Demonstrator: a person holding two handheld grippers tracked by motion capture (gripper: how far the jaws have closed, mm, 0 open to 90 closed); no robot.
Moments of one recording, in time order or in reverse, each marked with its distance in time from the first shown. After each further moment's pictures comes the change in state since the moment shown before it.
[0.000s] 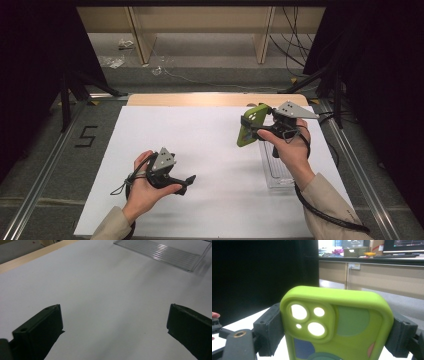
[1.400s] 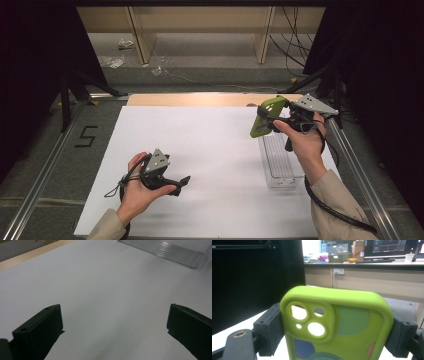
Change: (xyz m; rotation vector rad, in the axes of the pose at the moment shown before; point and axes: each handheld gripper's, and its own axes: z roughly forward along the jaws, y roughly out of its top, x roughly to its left) left arm 0.008 -0.009 -0.009 0.004 0.010 -0.014; right arm -0.034 0.009 -0.020 -0.043 -0.101 0.030
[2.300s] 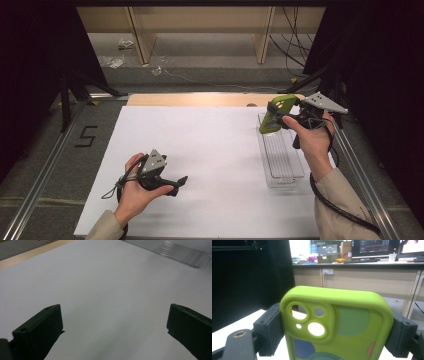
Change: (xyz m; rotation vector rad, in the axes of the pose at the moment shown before) left arm 0.004 -0.005 -0.004 -0.001 0.011 -0.013; right arm -0.024 0.000 -0.008 -0.010 -0.079 0.017
